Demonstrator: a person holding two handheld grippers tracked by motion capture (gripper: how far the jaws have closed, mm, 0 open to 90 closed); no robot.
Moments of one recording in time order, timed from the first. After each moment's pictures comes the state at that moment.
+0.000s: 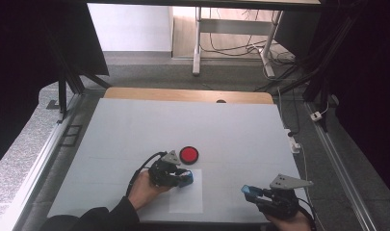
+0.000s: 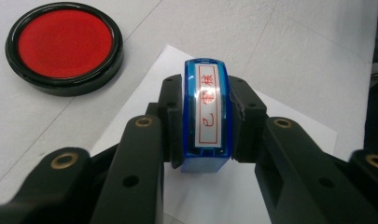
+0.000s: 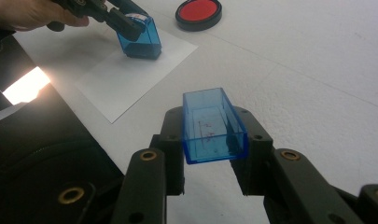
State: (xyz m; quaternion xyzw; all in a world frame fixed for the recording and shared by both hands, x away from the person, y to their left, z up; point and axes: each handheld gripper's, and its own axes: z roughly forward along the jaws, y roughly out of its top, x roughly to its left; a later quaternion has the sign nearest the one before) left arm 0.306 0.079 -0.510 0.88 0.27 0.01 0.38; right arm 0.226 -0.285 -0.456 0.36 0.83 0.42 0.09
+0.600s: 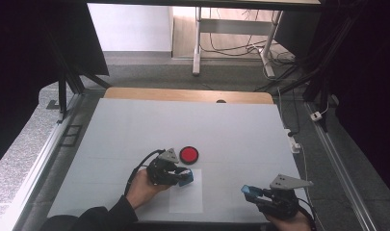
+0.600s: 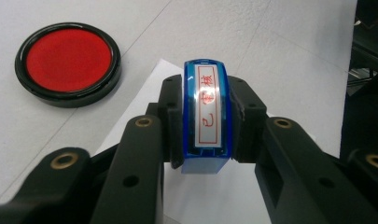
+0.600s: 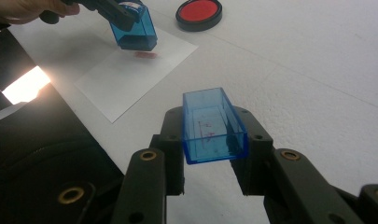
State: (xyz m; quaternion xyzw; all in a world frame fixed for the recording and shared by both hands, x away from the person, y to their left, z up) left arm 0.304 0.083 -0.495 0.88 0.25 0.00 0.40; right arm 0.226 -0.285 -0.456 0.36 0.83 0.42 0.10
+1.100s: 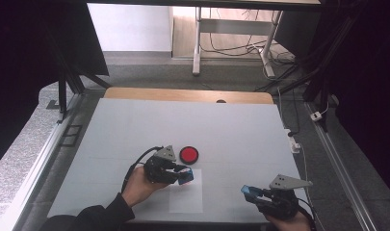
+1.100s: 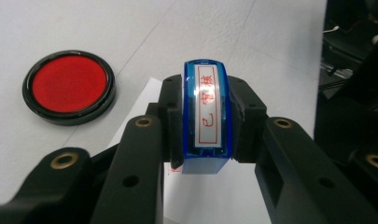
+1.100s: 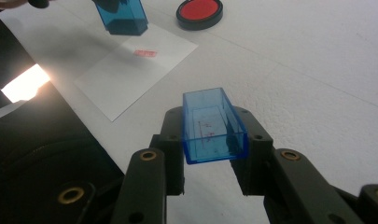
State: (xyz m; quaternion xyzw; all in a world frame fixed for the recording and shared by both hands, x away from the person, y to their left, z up) left arm 0.301 0.092 -0.474 0.88 0.23 0.00 0.42; right arm 0.226 -0.284 -0.456 0.36 0.83 0.42 0.09
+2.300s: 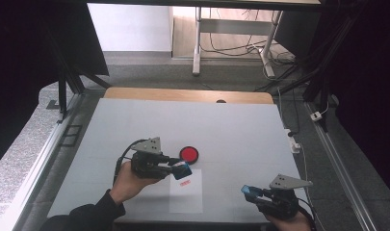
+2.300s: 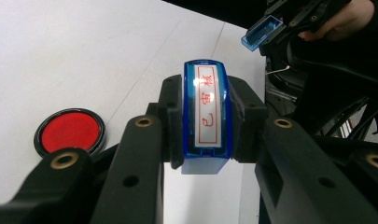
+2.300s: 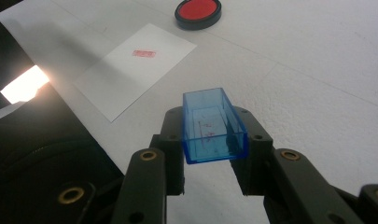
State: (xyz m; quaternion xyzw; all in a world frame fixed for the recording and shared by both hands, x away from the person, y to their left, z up) left arm 0.290 0.118 -0.435 0.84 0.19 -0.01 0.50; right arm 0.226 -0.285 -0.456 0.36 0.83 0.42 0.10
